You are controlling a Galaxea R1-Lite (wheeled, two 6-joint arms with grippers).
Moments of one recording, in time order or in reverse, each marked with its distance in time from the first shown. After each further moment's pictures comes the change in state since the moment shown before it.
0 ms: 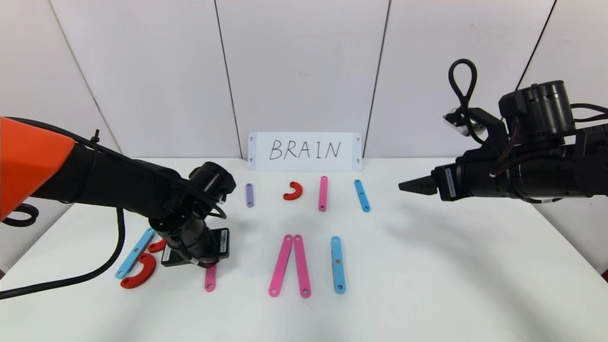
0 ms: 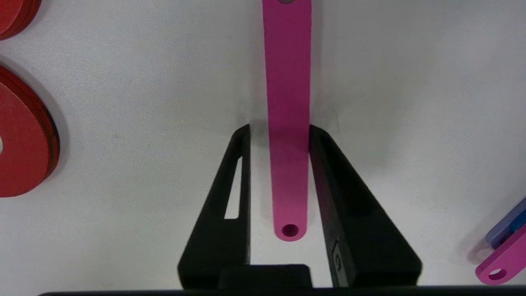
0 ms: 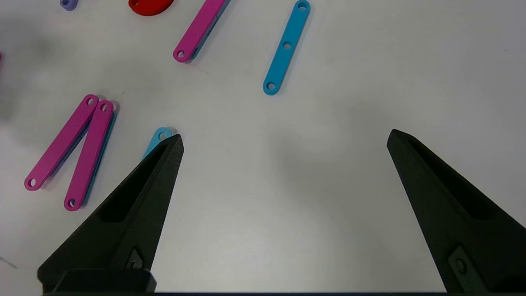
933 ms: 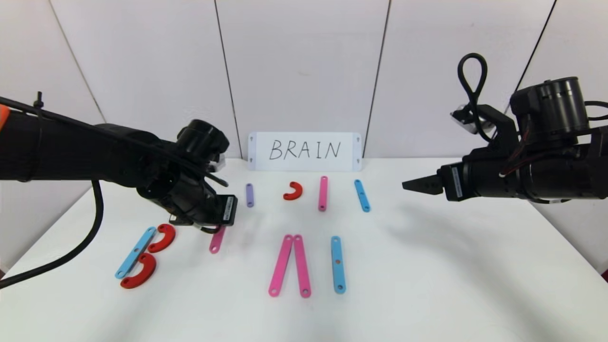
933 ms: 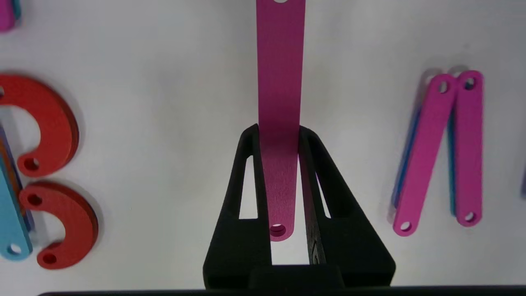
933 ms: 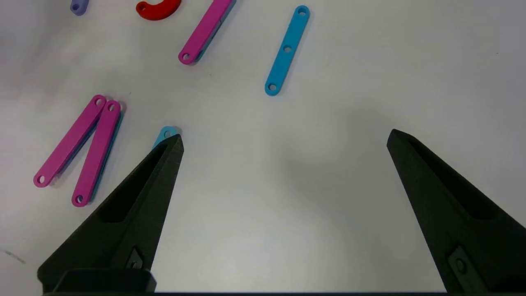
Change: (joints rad) left arm 0.006 -0.071 -0.181 -0.001 -0.113 0.289; right arm -0.003 -0.040 0.018 0.001 0.000 0.000
